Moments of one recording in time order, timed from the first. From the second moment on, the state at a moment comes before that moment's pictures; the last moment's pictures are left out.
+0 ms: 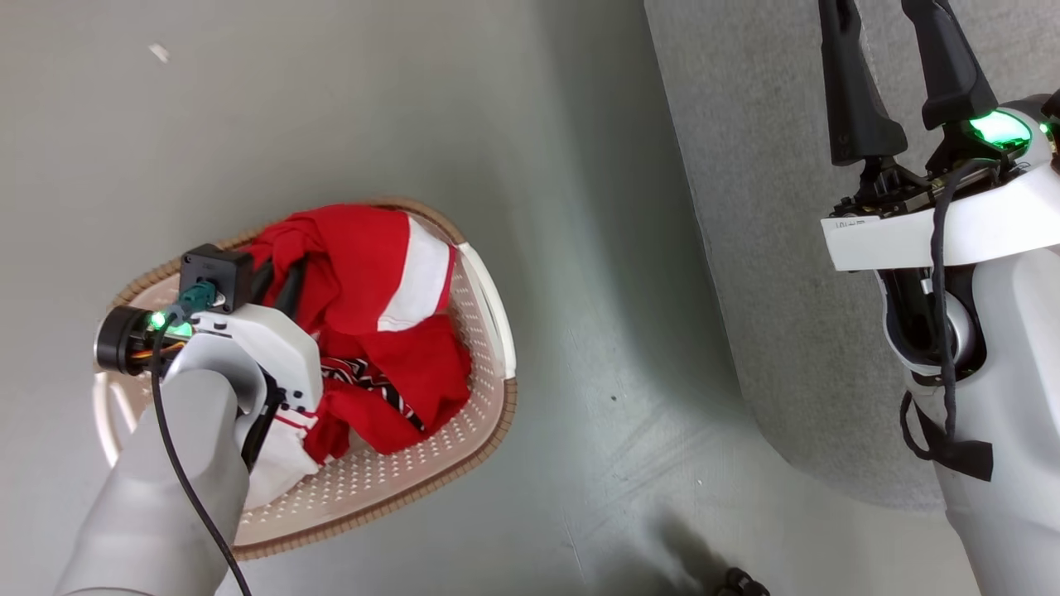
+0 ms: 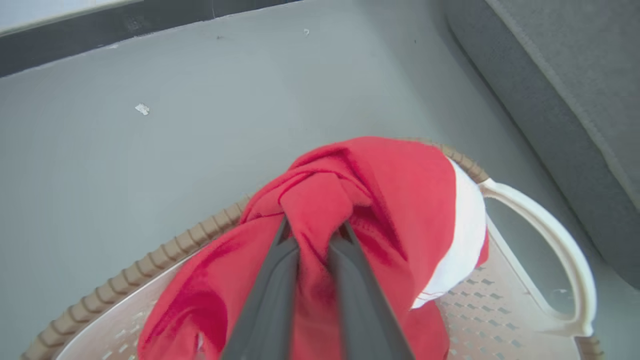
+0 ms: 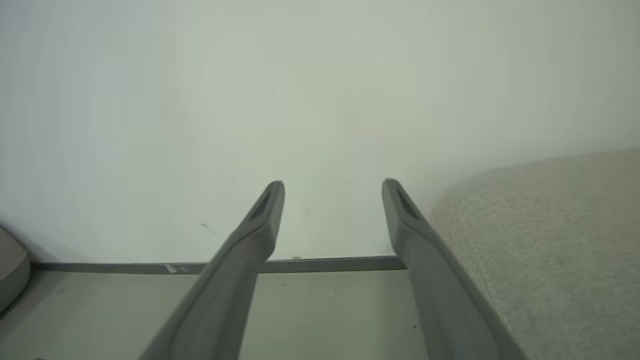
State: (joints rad) left arm -0.80 0.09 -0.29 1.00 -0.26 -0.11 -0.24; right arm -0.63 -0.11 0.14 -0.02 0.38 0.12 -0.26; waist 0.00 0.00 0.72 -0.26
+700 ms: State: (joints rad) left arm -0.71 0.05 -0.30 0.73 -0.34 -0.13 -0.25; right arm -0.52 -0.17 0.15 0.04 0.38 0.12 -0.26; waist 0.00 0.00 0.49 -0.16
